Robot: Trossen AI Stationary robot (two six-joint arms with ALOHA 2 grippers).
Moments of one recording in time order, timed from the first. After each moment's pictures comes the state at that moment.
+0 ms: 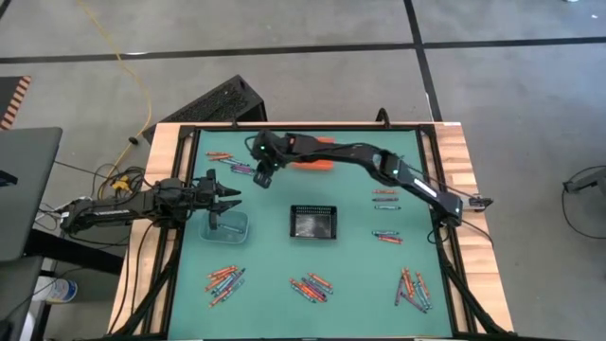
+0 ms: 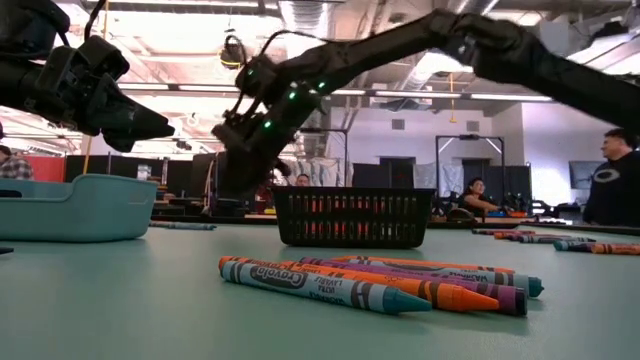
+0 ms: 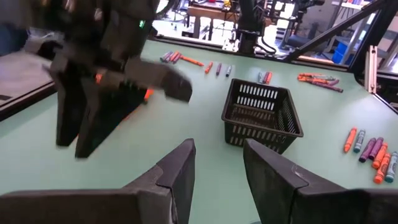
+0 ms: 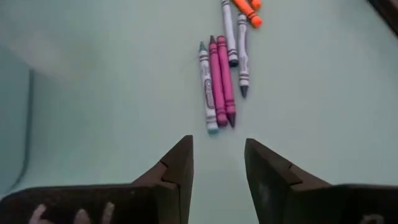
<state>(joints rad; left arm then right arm) 0.15 0.11 0.02 -0.01 -0.02 -0.13 -0.28 2.58 2.36 -0.62 -0.06 0.09</state>
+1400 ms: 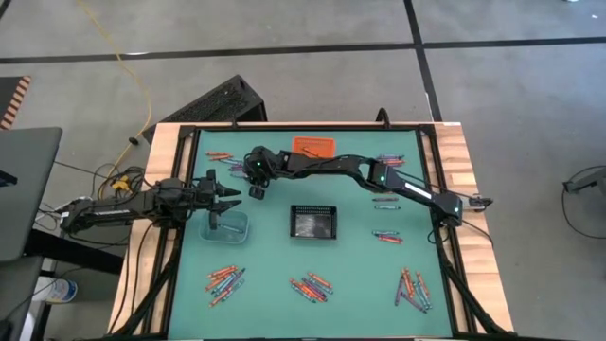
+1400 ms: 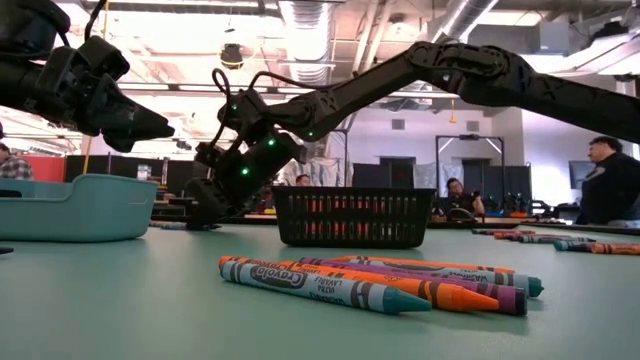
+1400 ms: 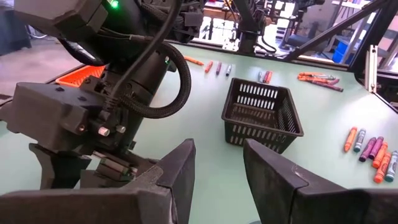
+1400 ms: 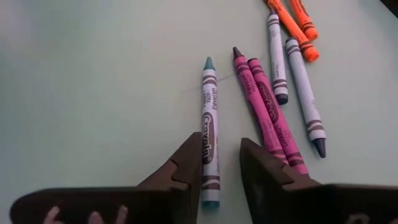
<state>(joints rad) 0.15 0.12 0.02 -0.01 -0.02 -0.13 -0.25 2.73 2.34 -0.28 0.02 -0.16</state>
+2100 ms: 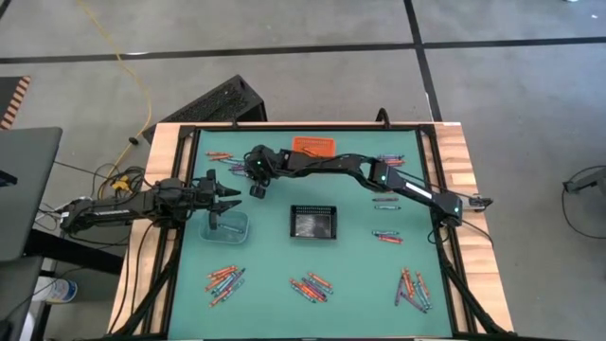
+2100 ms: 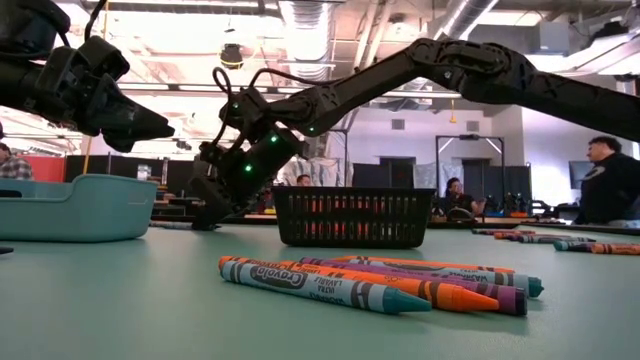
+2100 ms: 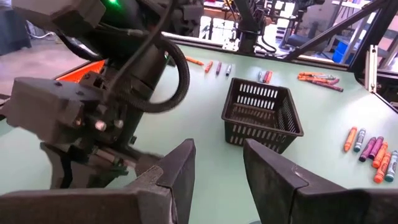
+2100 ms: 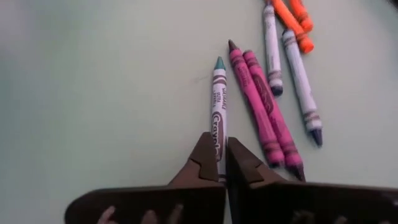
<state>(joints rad) 0.15 0.12 0.02 -0.01 -0.02 -0.13 -0.25 2.72 2.33 -0.35 -0.01 -0.11</state>
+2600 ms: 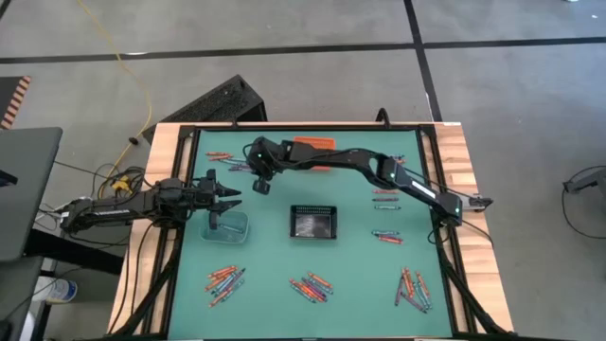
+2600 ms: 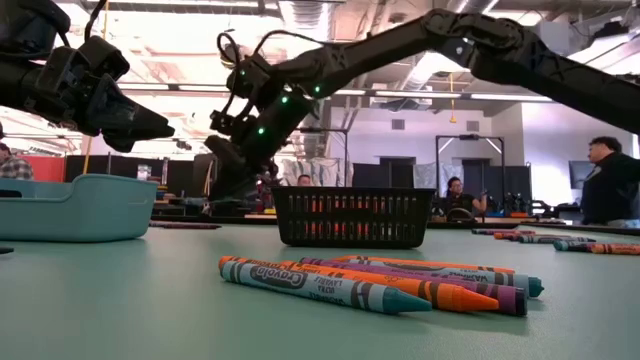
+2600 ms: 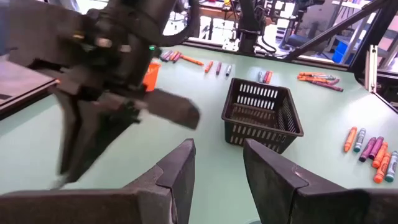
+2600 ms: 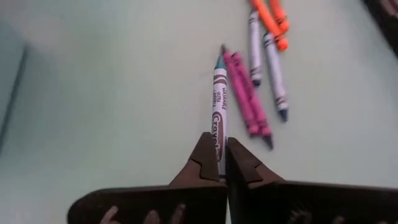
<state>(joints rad) 0.15 0.12 0.02 -0.01 -0.02 -0.13 -0.23 2.58 2.33 -0.55 -0.02 -0.08</state>
